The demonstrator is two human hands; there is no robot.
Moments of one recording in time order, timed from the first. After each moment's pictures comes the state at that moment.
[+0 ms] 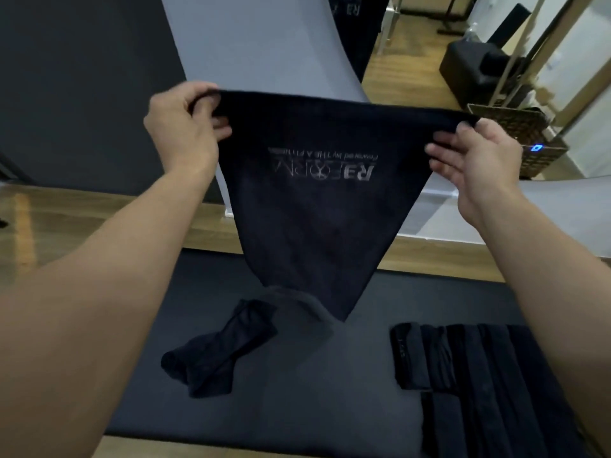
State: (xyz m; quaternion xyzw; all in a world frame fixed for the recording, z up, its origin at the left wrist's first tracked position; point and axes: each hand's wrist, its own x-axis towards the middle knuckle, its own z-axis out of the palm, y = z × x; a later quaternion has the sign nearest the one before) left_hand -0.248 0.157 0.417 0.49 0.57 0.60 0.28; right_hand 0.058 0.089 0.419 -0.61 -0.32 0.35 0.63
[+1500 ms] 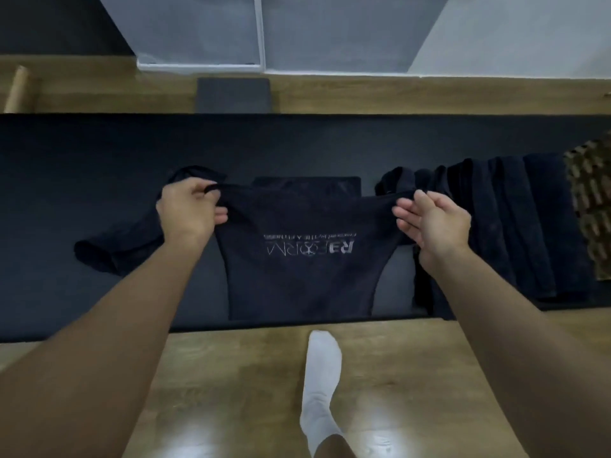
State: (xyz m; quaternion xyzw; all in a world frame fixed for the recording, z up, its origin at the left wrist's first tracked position) left_hand -0.201 -0.030 0.004 0.43 0.73 0.31 0.42; right_hand 0.097 -0.135 0.035 -0.74 -0.06 0.41 0.54
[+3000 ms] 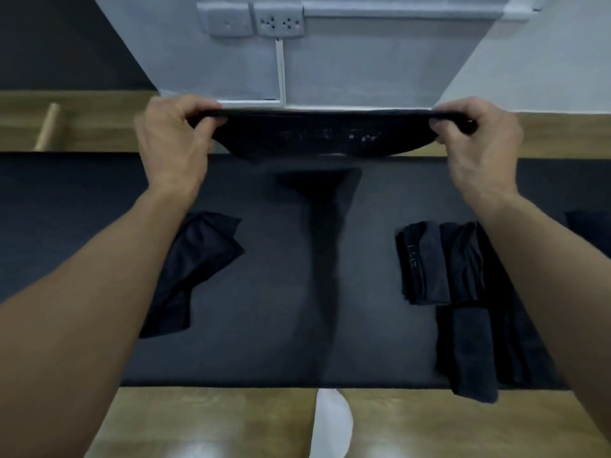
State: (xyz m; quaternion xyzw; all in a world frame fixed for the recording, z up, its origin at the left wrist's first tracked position) left_hand -0.173 0.131 0.070 0.67 0.60 0.39 0.20; right_hand 0.161 0.056 0.071 -0.75 -0.49 0.16 0.42
